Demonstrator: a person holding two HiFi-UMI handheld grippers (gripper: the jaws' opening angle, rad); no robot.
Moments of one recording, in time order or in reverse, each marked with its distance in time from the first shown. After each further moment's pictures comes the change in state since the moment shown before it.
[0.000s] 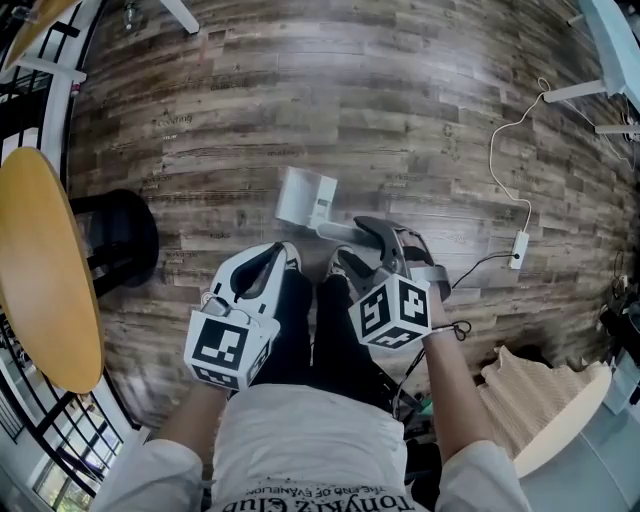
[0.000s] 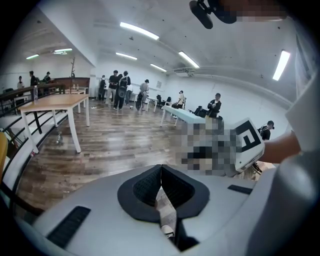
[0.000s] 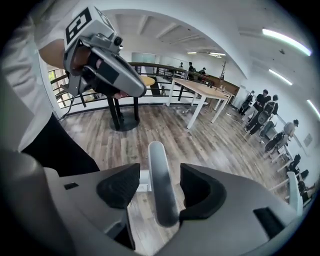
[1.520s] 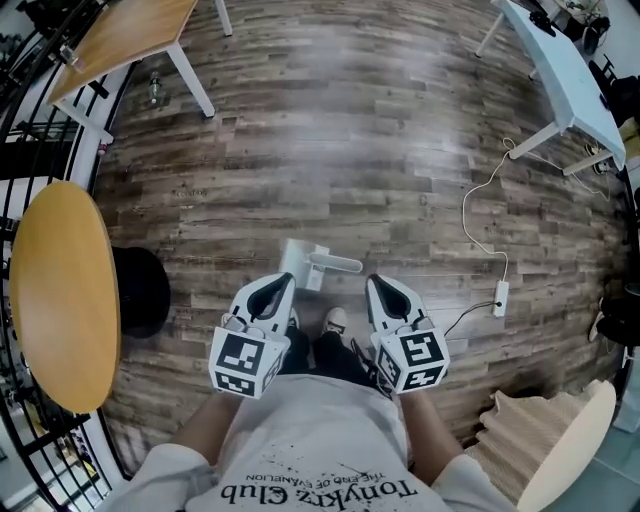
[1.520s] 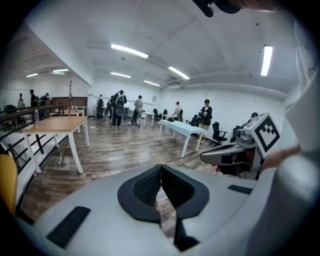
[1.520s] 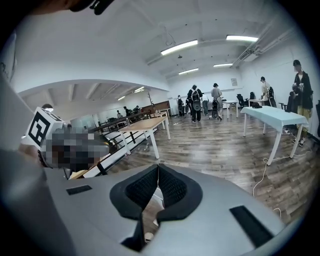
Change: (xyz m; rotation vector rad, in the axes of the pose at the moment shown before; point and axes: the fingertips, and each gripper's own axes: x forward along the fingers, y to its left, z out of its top) left arm -0.086 -0.072 0.080 0.105 -0.152 0.020; right arm -0.198 -0.025 0.038 0.794 -0.456 -0.347
